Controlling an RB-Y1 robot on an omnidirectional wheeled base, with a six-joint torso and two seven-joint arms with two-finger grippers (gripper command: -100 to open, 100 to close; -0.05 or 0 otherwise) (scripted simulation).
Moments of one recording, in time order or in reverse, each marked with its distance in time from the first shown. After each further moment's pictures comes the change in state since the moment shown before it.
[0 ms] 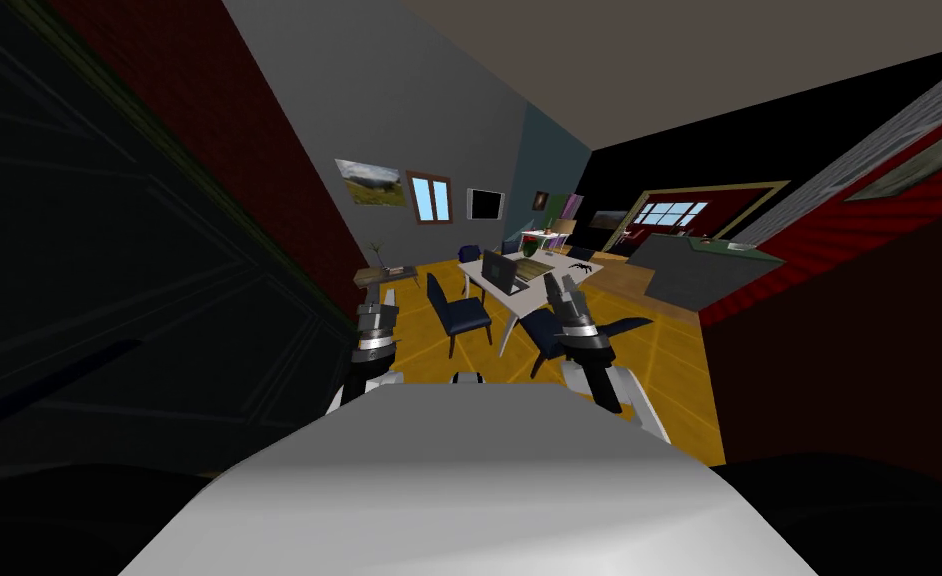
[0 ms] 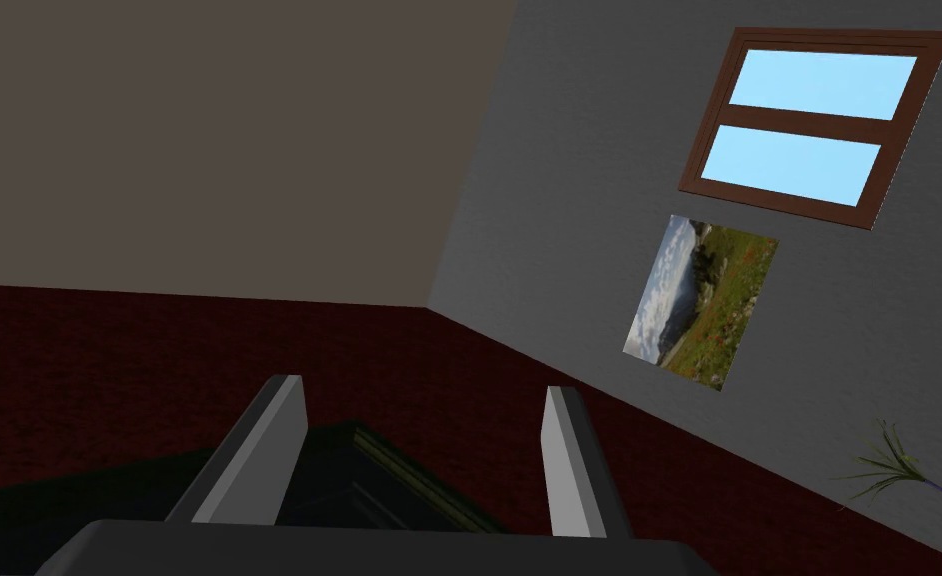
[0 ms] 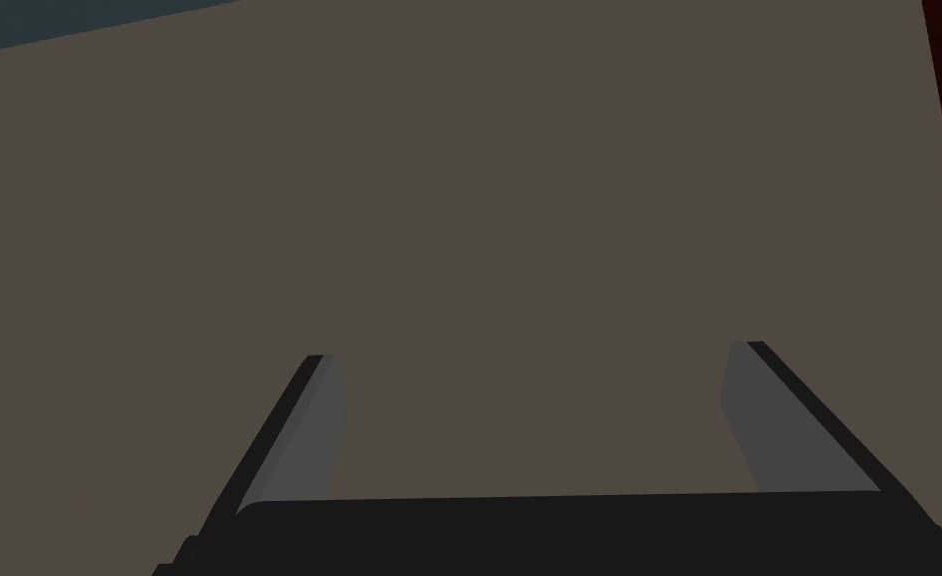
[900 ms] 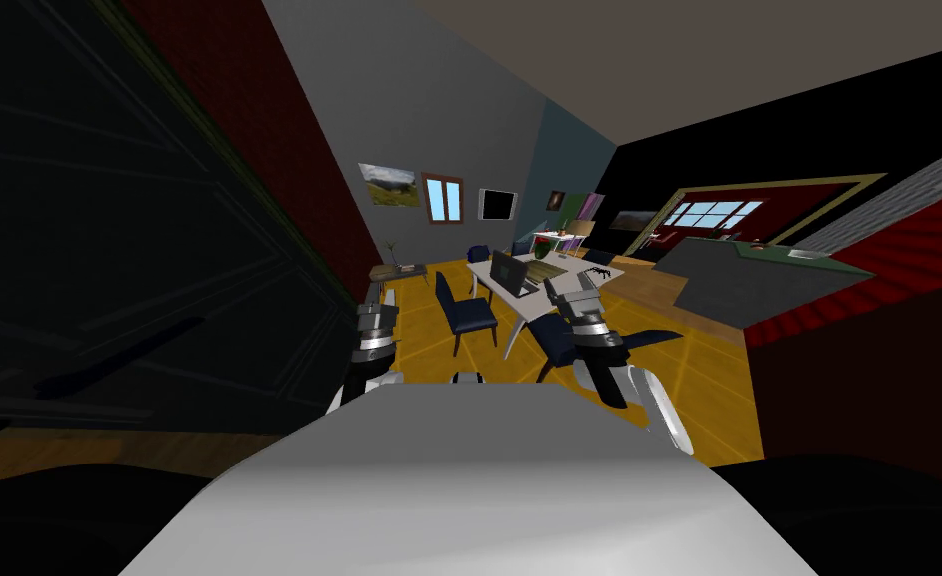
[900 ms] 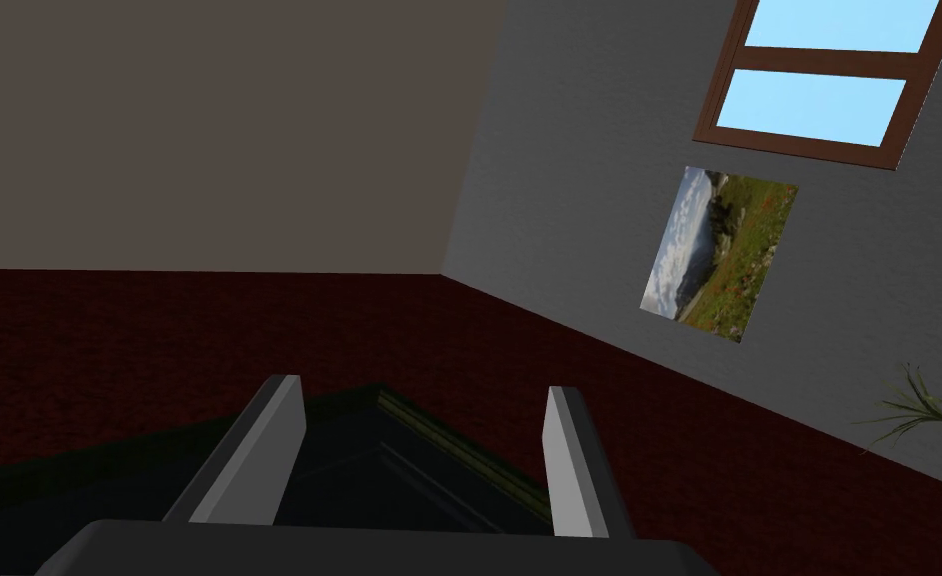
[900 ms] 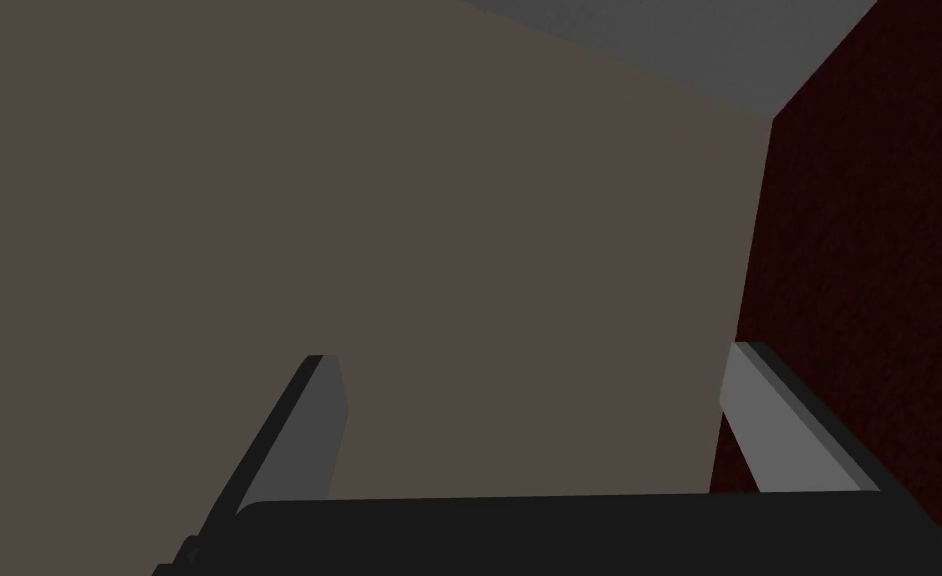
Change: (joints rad) left arm 0.000 0.000 0.000 0.000 0.000 0.000 0.000; right arm -0.020 -0.011 -0.129 0.015 0.252 -0.008 0.196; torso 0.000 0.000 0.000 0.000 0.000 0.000
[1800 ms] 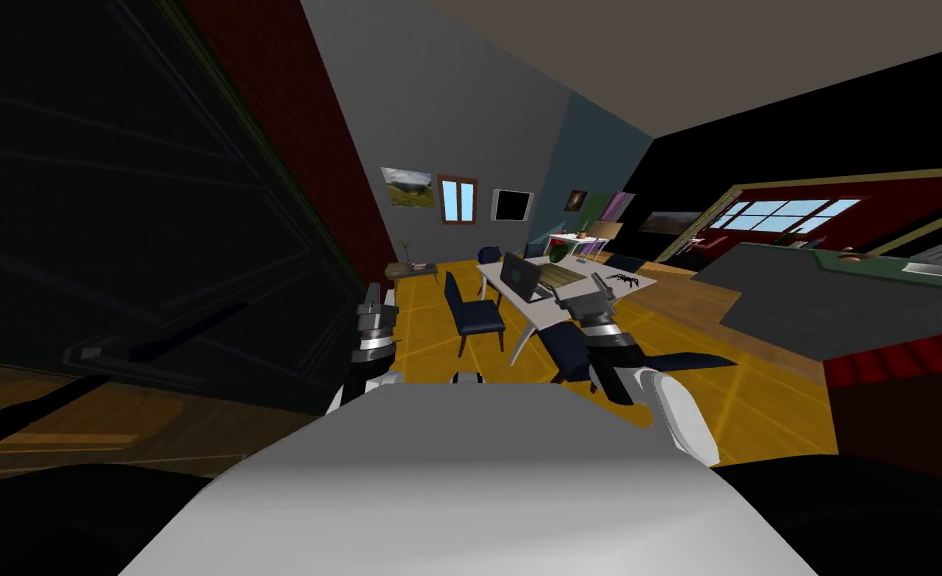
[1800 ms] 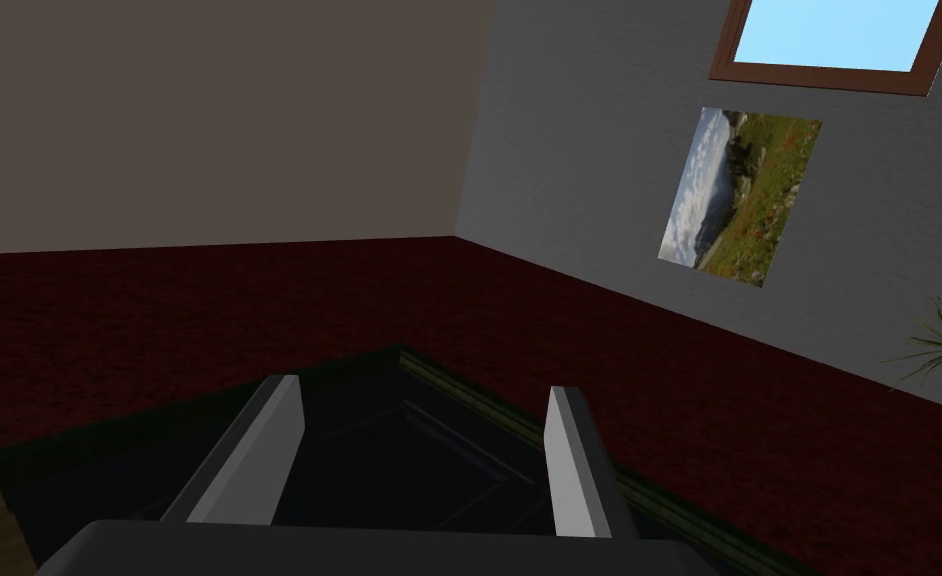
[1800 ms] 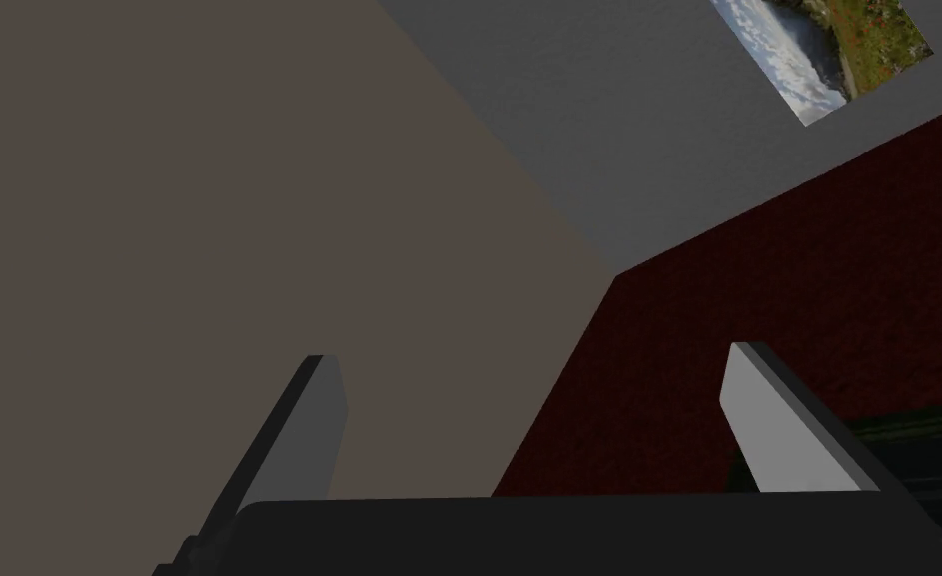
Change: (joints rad) left arm 0.000 0.000 0.000 0.000 0.000 0.000 0.000; right arm -0.014 -0.001 -0.137 0.045 0.266 -0.012 0.216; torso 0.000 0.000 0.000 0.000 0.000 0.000
